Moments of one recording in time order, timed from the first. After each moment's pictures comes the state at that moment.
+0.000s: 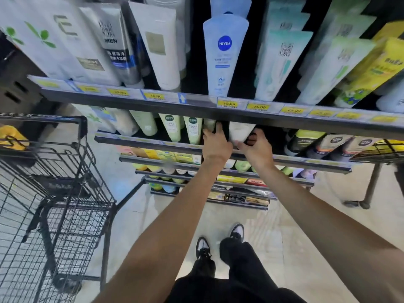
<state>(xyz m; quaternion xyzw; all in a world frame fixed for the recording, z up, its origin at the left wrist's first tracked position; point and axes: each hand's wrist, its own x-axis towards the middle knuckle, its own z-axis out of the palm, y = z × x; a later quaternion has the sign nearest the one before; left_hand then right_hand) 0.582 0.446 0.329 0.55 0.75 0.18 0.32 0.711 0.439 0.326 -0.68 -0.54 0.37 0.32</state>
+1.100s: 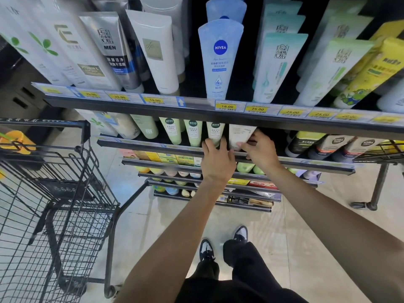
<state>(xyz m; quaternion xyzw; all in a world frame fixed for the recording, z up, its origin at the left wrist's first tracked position) 0.590 0.408 0.298 0.61 0.76 0.15 0.18 0.725 0.450 0.325 -0.65 -0.58 0.39 0.29</state>
